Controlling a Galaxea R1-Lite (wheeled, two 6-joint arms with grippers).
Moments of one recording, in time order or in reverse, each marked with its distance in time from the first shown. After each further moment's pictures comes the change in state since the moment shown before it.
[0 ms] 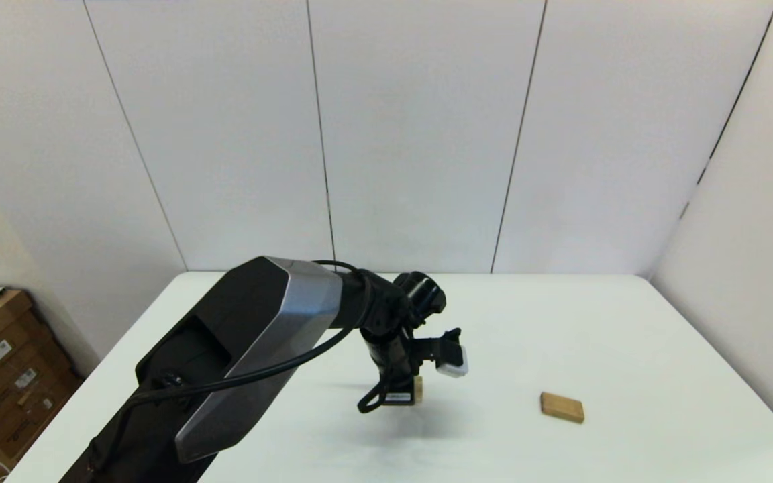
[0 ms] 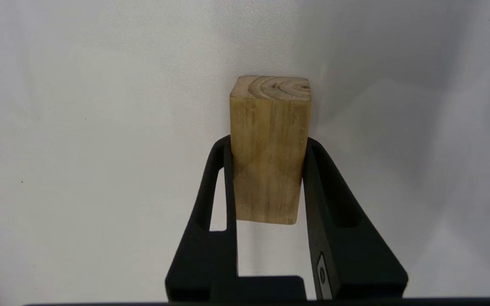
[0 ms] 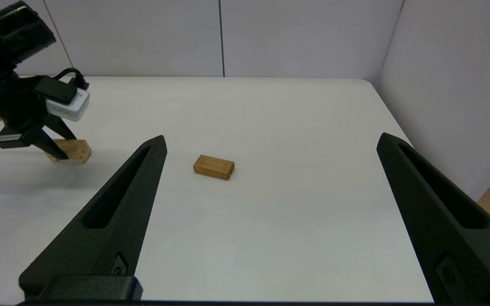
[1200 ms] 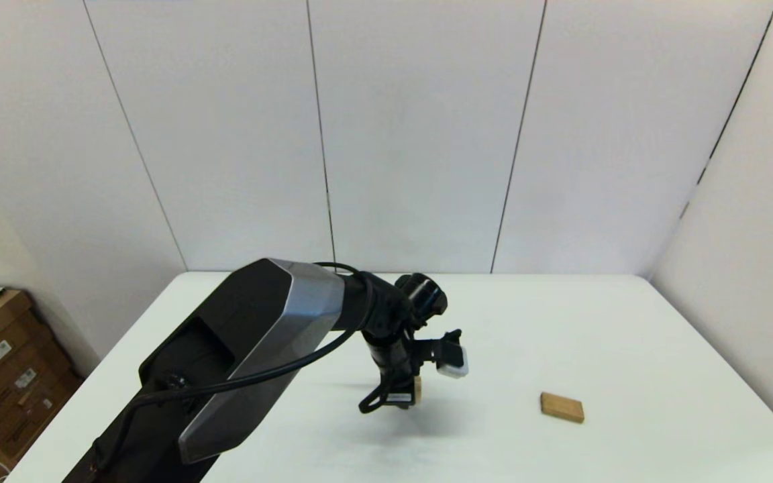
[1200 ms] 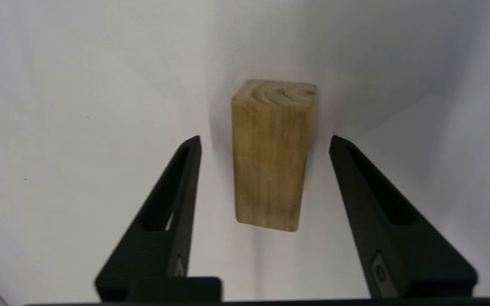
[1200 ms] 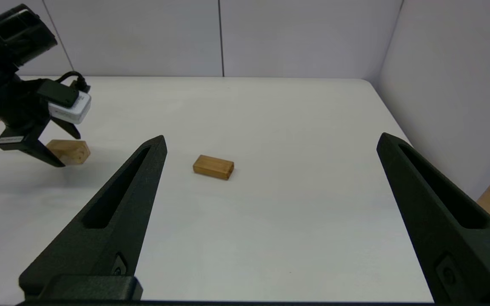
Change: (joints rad) left arm -0.002 0.005 0.000 -0.016 0.022 -0.004; right arm 0.000 0.000 0.000 0.000 0.000 0.000
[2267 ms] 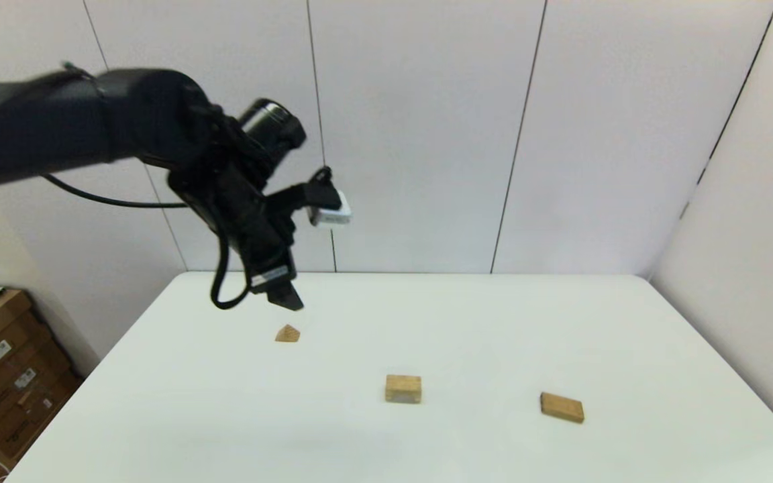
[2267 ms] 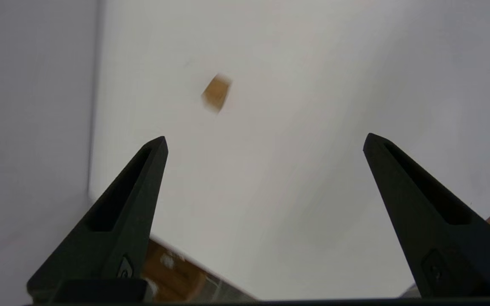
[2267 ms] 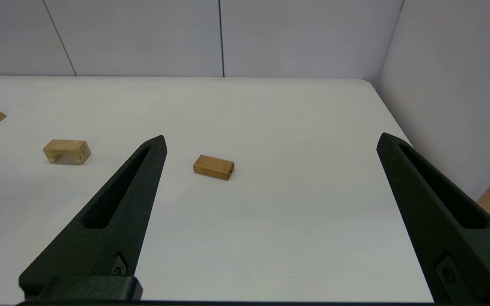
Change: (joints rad) left arm 0.266 -0.600 0.024 0.412 0.052 -0.139; right arm 0.000 0.000 0.000 0.000 0.000 0.000
